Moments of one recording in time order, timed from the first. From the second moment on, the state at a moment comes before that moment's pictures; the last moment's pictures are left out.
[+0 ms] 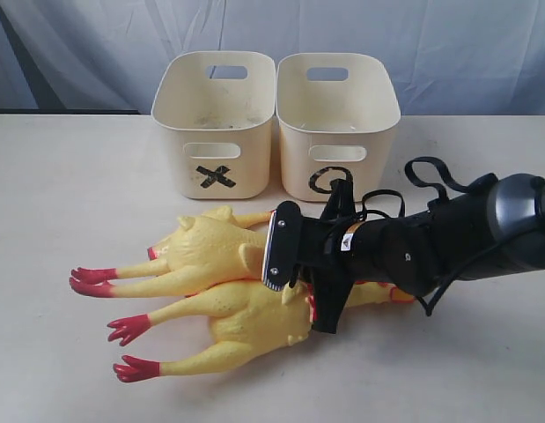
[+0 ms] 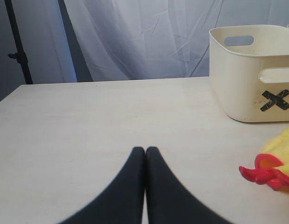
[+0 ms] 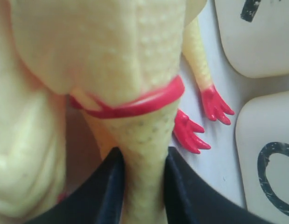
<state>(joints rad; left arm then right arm) 0.01 0.00 0.00 -0.02 0.25 0.06 0.69 1.84 -0.78 0.26 -0.14 -1.16</state>
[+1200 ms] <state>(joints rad) 0.01 0.00 0.00 -0.02 0.25 0.06 0.69 1.40 -0.78 0.83 -0.31 -1.16</state>
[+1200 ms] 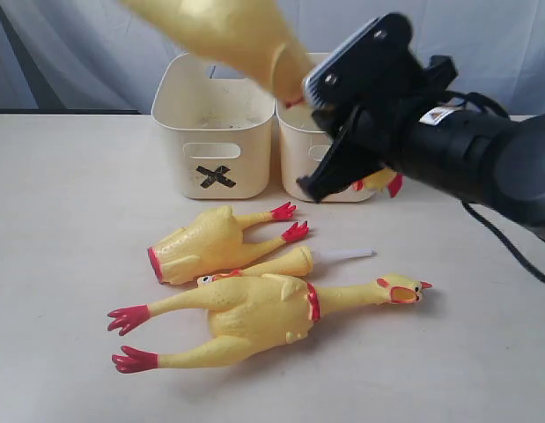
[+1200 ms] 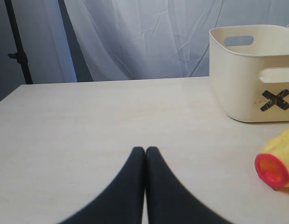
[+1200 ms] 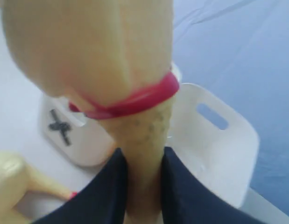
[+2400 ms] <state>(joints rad) 0.01 0.00 0.00 -0.02 0.25 0.06 0.56 1.74 -1.16 1.76 -0.80 -2.12</state>
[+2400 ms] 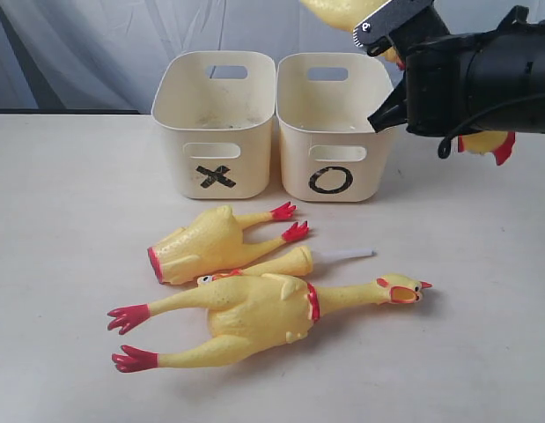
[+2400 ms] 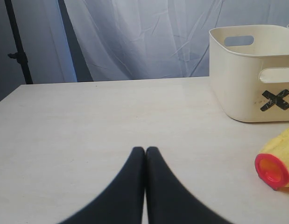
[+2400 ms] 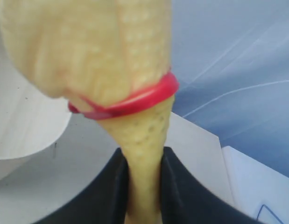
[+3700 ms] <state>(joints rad) 0.01 0.00 0.00 -0.02 0.25 0.06 0.56 1.62 -1.05 1.75 -0.04 -1.80</state>
